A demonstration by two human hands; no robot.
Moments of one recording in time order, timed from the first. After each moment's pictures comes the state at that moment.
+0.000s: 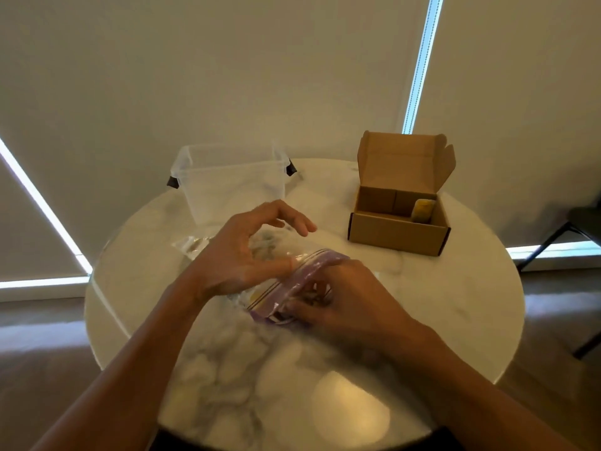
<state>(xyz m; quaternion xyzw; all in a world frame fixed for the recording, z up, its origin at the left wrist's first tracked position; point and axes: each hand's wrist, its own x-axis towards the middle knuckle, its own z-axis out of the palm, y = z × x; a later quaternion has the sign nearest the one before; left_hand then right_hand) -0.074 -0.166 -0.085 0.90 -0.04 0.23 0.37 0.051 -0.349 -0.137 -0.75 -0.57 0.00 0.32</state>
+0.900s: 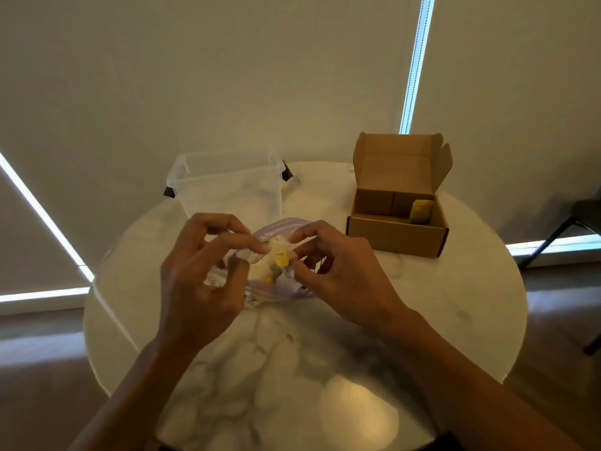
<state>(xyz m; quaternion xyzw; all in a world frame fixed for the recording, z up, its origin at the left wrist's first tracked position) -0.110 -0.194 -0.103 0.84 0.07 0.53 0.12 0.063 -0.334 -0.120 -0.67 -0.52 0.04 0.52</state>
